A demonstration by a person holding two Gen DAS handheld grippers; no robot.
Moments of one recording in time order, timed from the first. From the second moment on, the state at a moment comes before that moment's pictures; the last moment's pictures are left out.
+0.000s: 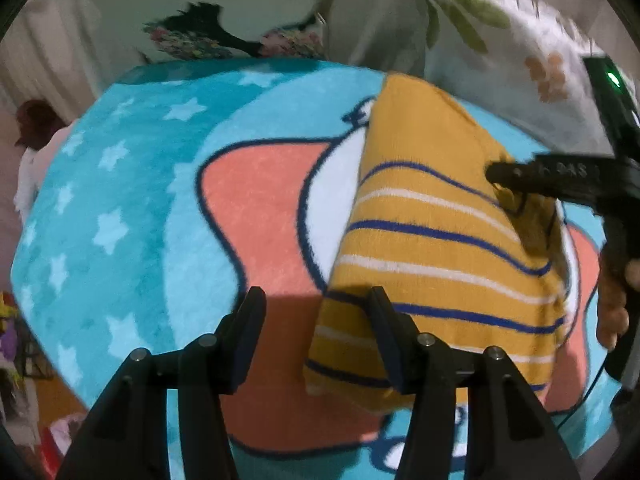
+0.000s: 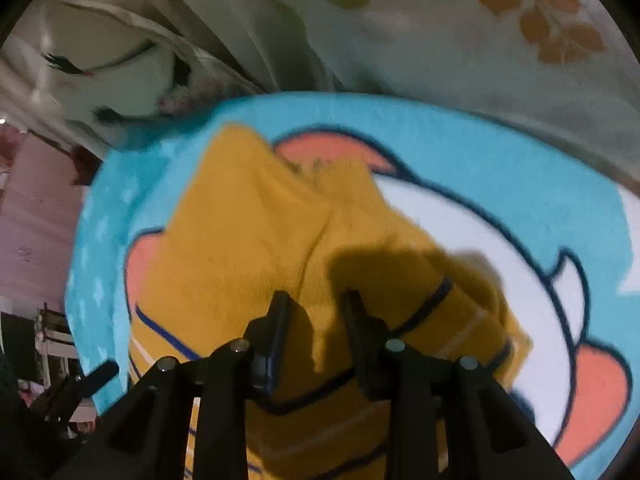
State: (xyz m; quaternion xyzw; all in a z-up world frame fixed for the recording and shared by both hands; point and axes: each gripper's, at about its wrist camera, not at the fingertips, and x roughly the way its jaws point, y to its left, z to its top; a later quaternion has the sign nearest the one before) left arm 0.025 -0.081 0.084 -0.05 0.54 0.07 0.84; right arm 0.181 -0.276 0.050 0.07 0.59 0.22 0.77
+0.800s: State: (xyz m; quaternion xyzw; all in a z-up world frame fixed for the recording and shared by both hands) left arm -0.010 -0.076 0.096 -0.07 0.51 0.05 0.85; right arm 0.035 -0.316 0.092 0.06 0.54 0.18 0.82
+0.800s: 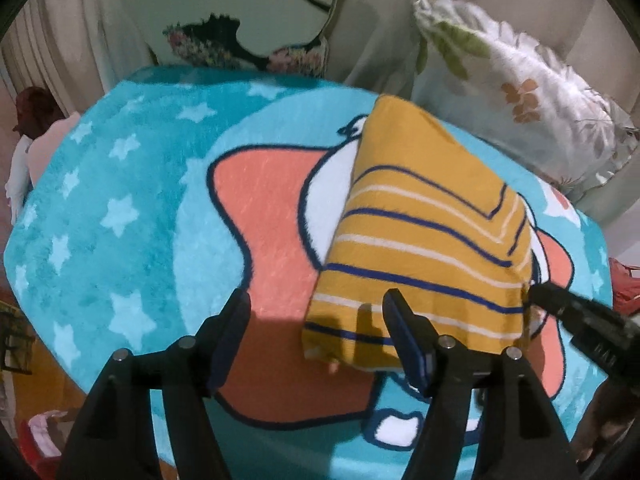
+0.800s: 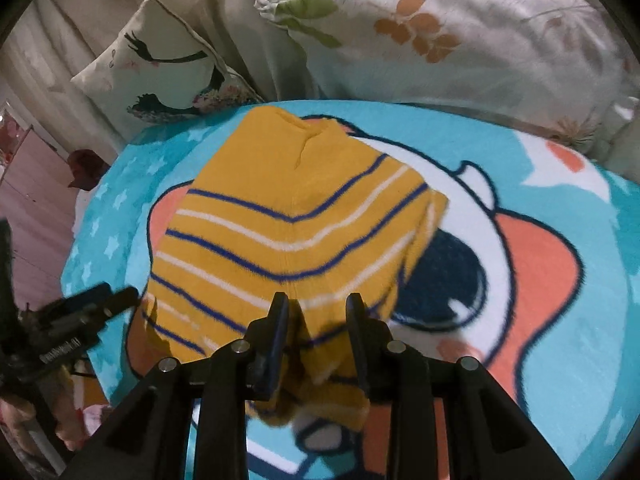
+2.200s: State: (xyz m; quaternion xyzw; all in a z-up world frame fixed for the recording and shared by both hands) left arm -0.057 -0.121 0.155 0.02 0.39 0.08 0.92; right arm -0.010 -0.310 0.095 -0.13 0.48 0.12 0.86
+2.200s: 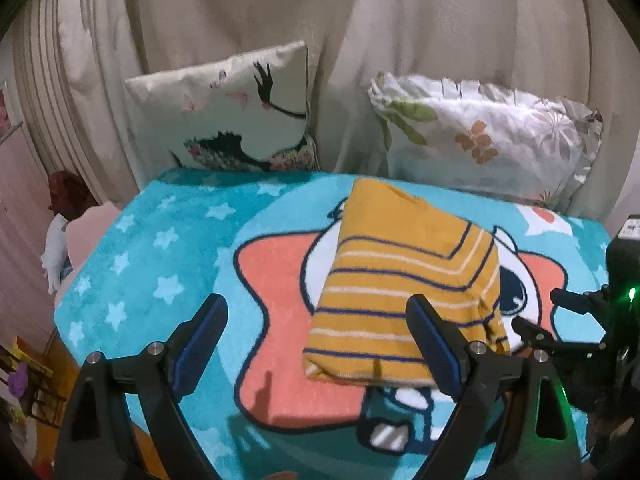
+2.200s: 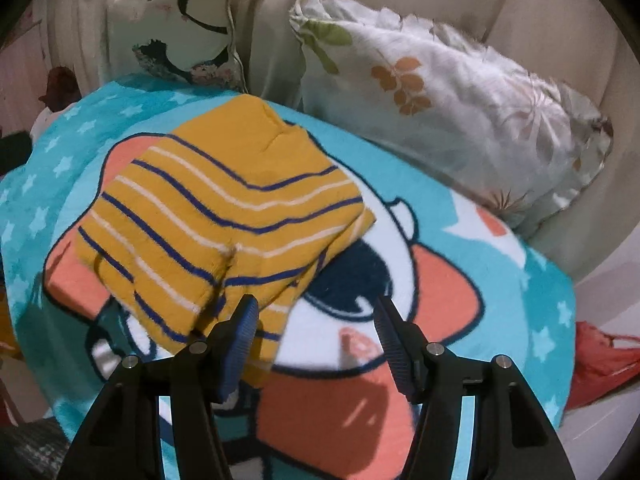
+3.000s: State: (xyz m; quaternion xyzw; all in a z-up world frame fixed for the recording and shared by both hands) left arm -0.060 -0.124 0.136 -0.01 0.42 0.05 0.91; right arm -0.012 -0.336 0.082 -0.05 0.52 0.09 0.85
